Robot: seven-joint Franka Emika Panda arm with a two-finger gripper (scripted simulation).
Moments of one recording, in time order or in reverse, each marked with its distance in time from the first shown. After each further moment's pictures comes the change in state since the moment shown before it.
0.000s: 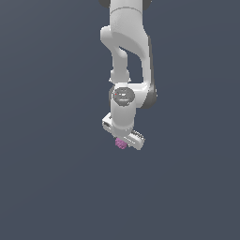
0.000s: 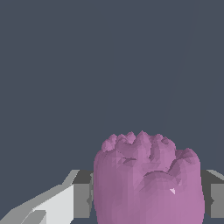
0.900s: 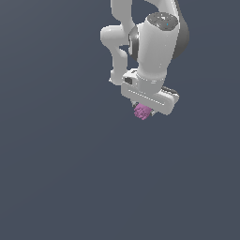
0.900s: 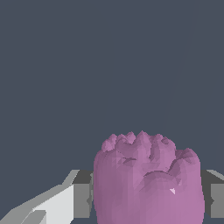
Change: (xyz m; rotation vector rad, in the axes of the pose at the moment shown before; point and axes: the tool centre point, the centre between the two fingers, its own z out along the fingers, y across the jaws) arm -0.087 -0.040 -0.172 0.000 0.002 0.000
